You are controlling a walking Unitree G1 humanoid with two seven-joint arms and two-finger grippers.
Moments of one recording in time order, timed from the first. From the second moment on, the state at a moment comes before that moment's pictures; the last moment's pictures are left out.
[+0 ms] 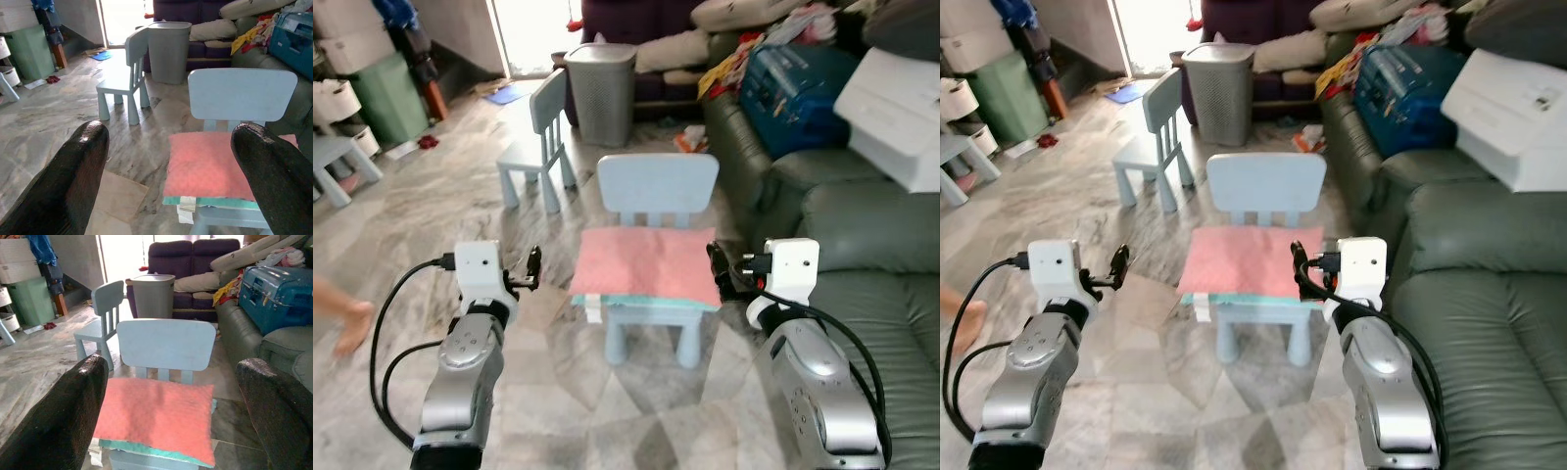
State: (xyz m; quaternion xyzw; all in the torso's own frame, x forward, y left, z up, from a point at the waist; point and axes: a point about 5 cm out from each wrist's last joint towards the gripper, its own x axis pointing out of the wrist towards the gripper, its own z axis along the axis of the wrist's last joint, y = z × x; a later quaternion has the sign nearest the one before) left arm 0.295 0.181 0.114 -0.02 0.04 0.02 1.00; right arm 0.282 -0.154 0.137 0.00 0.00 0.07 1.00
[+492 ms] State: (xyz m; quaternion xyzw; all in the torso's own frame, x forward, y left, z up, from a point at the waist) left arm 0.293 0.183 0.113 -0.05 0.04 0.01 1.00; right arm 0.281 -0.156 0.137 0.00 0.00 0.06 1.00
